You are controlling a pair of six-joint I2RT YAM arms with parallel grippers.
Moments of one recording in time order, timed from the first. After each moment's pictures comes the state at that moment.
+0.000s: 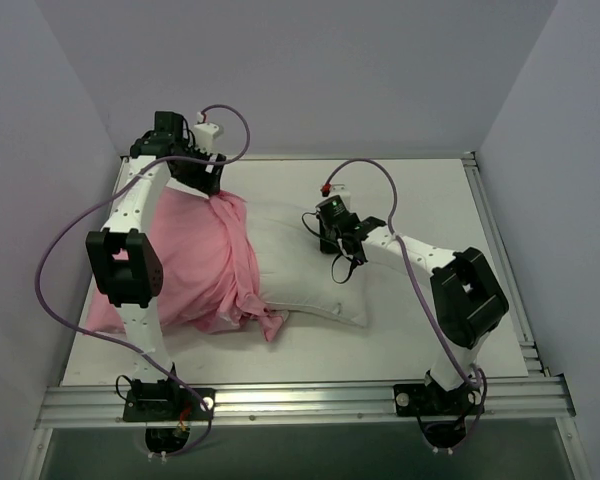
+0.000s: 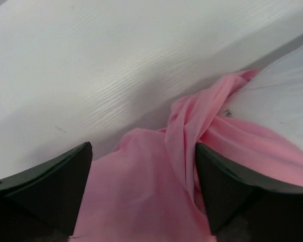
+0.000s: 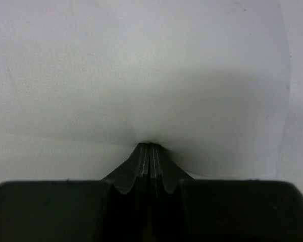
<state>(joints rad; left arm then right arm) -0.08 2.07 2.02 -0.88 0.24 0.35 0.62 1.76 1.17 -0.30 0.26 0.44</state>
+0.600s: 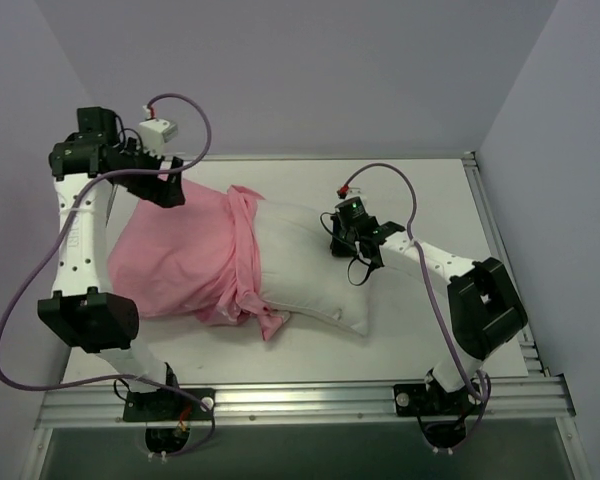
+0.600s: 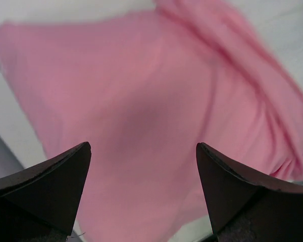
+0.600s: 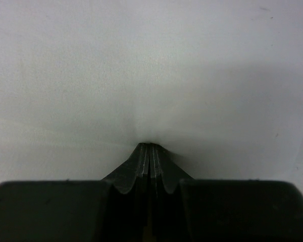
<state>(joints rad) 0.04 1.76 2.12 -1.26 0.48 0.45 0.55 1.65 1.06 -0.26 0.13 0.47</state>
